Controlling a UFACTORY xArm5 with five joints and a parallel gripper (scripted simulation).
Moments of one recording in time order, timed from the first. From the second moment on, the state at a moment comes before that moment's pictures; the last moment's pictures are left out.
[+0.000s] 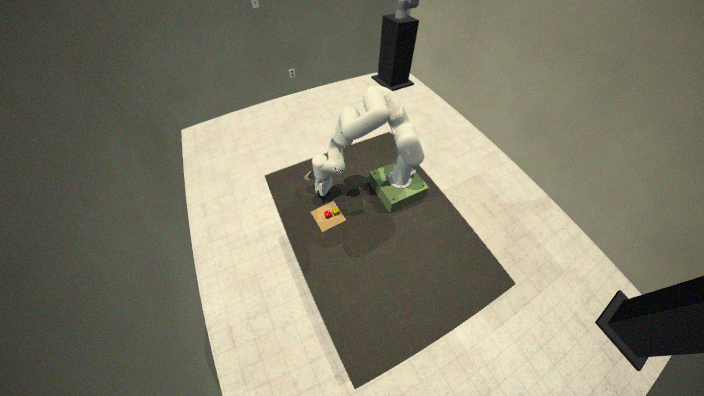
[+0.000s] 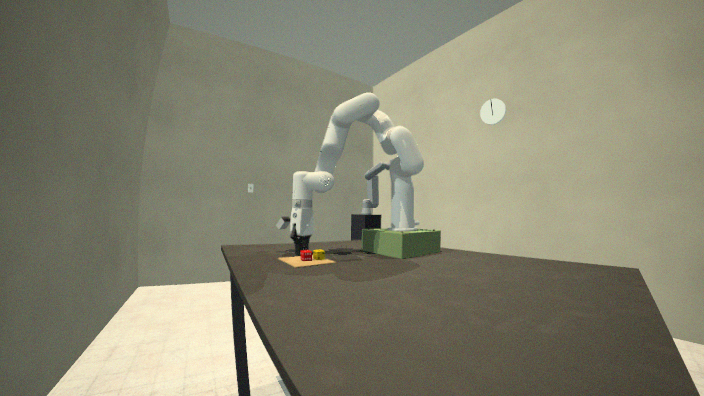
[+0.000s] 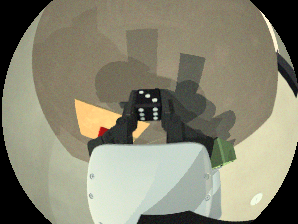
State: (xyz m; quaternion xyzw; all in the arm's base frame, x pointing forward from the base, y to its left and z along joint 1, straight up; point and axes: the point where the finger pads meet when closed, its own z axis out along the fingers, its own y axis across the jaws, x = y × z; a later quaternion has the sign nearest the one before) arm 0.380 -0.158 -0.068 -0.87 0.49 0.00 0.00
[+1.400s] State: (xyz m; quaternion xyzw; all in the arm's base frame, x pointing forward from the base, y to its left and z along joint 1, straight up) arm 0.380 -0.158 -0.019 -0.87 0.49 0.00 0.00
